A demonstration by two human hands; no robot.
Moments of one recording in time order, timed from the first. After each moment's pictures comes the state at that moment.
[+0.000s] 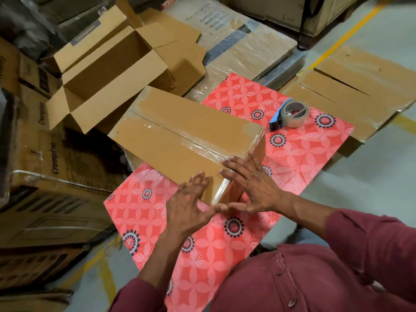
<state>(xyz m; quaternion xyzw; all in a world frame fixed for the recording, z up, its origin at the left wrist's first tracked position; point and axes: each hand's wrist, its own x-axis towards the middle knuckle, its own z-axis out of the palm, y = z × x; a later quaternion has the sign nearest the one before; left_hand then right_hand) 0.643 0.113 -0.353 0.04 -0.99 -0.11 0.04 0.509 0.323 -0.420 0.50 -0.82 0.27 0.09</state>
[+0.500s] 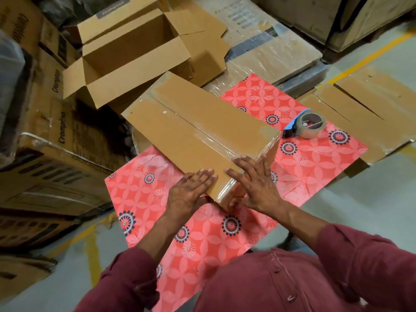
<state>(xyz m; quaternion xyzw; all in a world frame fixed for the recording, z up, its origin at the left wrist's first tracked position) 0.650 0.071 -0.398 -0.10 -0.98 -0.05 0.17 0.516 0.307 -0.433 0.48 -0.83 0.26 0.13</state>
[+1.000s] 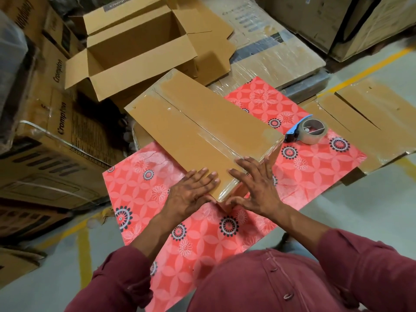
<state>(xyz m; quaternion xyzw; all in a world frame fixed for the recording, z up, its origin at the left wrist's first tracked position) 0.655 0.067 -0.397 -0.11 -0.97 -0.15 0.13 0.518 0.307 -0.435 0.46 -0.82 0.32 0.11</state>
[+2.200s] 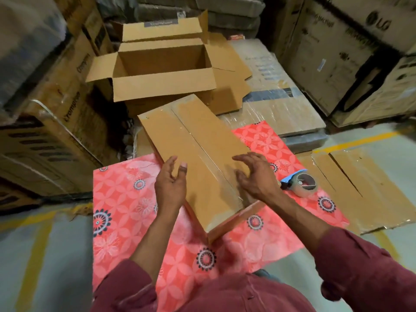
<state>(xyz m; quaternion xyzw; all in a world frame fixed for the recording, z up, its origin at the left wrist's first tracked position) 0.593 0.082 -0.336 0.42 -0.65 -0.54 0.35 0.417 0.257 -0.314 0.40 -0.85 0.33 -0.05</state>
